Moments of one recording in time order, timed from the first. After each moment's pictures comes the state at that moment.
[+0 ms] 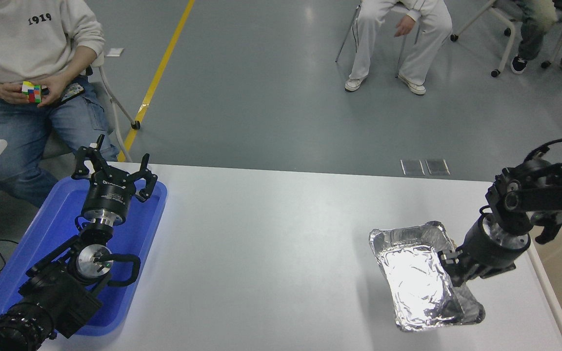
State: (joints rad) left arm -0.62 0.18 -0.87 -0.41 -0.09 -0.57 -0.51; right arm 1.75 -0.54 -1.05 1.34 -0.40 0.69 -0.15
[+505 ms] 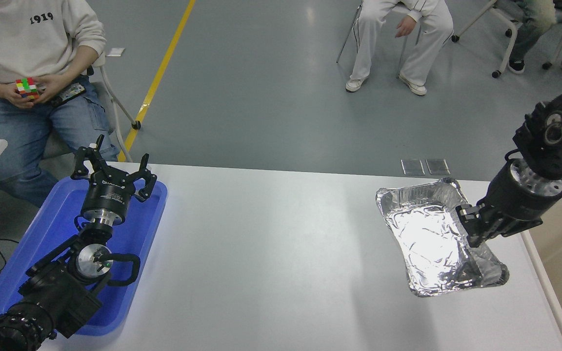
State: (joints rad) left arm -0.62 0.18 -0.87 -0.41 -0.09 -0.57 -0.51; right arm 2.04 -0.58 -1.13 1.37 -0.37 0.78 -0.15
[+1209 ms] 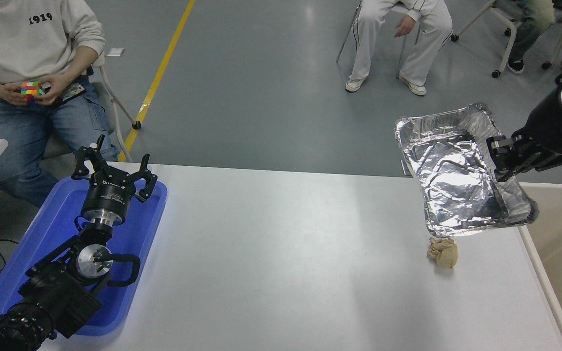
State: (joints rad) left arm -0.62 0.18 -0.87 -0.41 -0.09 -0.57 -0.51; right arm 2.29 -0.60 -1.23 1.39 -0.34 0.79 -0.15
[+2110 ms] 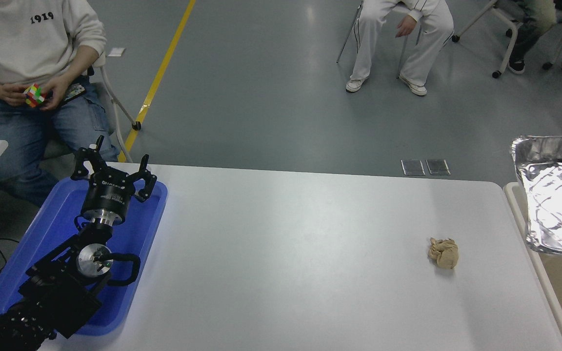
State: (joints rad) left arm -0.62 0.18 -0.87 -0.41 -0.09 -0.57 -0.51; right arm 2.38 -0.91 -1.61 1.33 -0.45 0.79 -0.16
